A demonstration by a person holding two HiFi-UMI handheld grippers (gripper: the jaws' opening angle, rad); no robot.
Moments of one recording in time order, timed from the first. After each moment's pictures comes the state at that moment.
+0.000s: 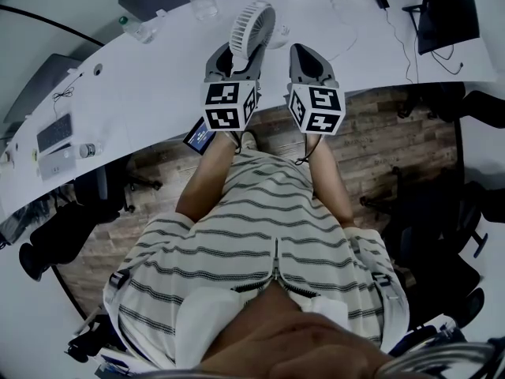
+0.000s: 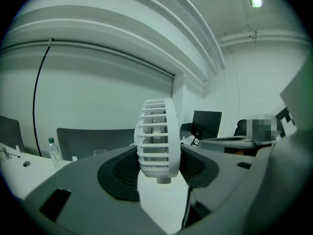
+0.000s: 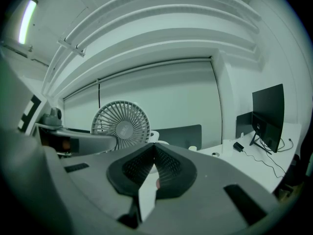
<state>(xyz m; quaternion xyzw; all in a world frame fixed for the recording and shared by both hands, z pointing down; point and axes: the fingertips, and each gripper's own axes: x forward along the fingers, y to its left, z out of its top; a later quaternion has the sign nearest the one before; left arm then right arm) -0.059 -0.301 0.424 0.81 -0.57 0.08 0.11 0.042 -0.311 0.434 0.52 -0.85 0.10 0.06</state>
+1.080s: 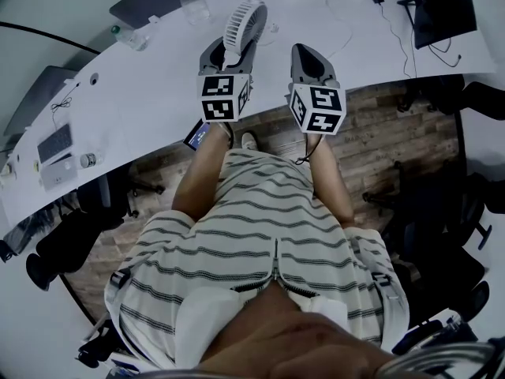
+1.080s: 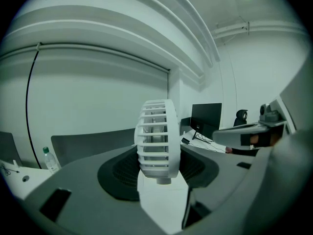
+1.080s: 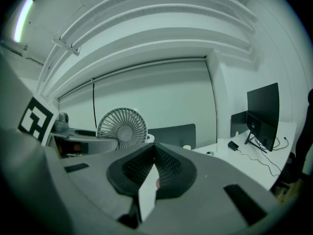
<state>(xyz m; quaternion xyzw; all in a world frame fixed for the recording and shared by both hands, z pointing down) -0.061 -0.337 0.441 0.82 -0.56 0.11 0.09 0.062 -0.325 0.440 0.54 -0.83 0.11 0.06</state>
